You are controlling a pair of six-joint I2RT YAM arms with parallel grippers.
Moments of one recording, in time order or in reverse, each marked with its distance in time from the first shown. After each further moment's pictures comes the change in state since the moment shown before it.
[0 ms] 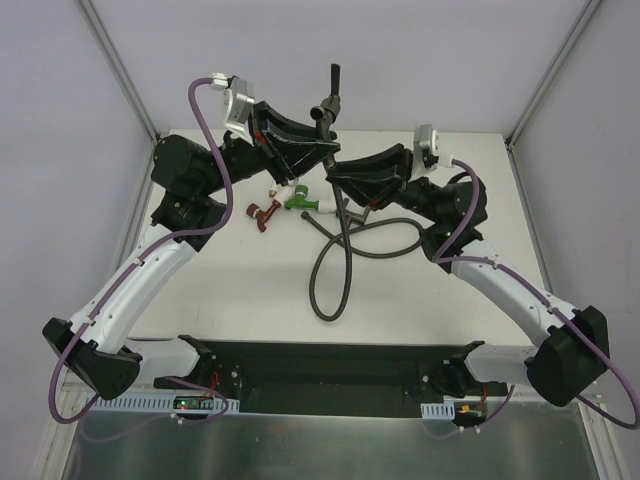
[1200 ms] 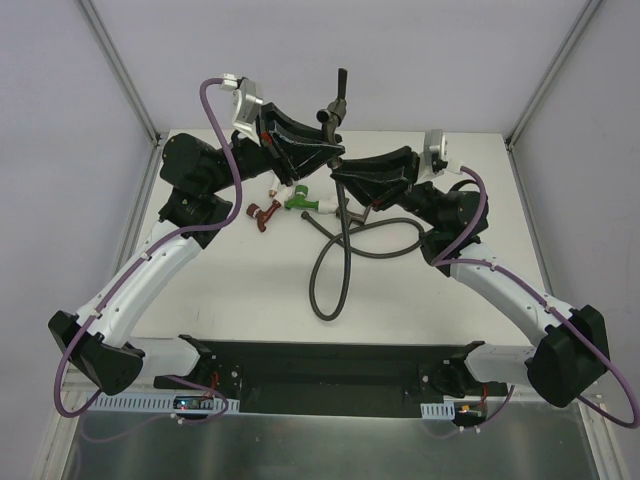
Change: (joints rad) left arm -0.003 0.028 -0.013 0.034 0.027 -0.013; right arm -0.003 -0.004 -0.058 0.133 0.064 0.042
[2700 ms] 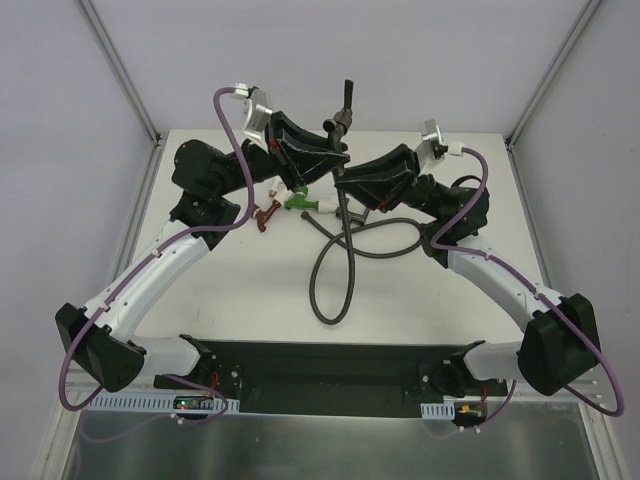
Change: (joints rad) left arm -0.011 0.018 -0.066 0.084 0.053 -0.003; right arm -0.079 0.067 0.002 0.129 -0.163 0.315
